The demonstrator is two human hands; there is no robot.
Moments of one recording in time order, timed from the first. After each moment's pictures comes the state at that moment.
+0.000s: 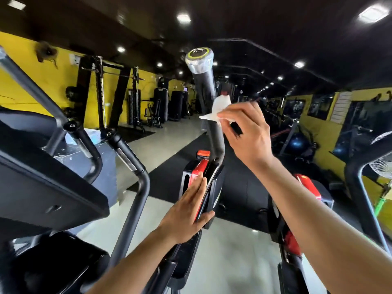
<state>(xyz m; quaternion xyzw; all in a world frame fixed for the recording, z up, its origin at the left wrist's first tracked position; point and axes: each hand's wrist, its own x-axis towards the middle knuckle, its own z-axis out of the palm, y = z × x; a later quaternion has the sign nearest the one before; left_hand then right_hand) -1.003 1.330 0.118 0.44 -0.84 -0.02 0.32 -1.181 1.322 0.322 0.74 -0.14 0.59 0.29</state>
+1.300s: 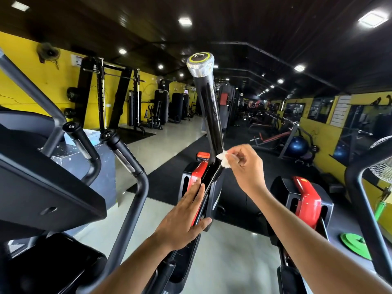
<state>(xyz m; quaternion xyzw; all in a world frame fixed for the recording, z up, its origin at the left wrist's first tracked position) -1.000 1.335 0.109 0.45 -0.84 -0.02 0.31 -1.210 1.280 0.237 0.72 -0.41 0.56 -0.04</state>
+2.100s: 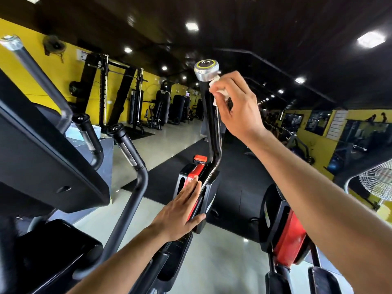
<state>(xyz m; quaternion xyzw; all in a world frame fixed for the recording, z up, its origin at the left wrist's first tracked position) -1.000 1.337 0.105 0.46 -0.84 0.04 0.29 -1.158 1.326 0.385 0.79 -0.12 0.52 0.29</state>
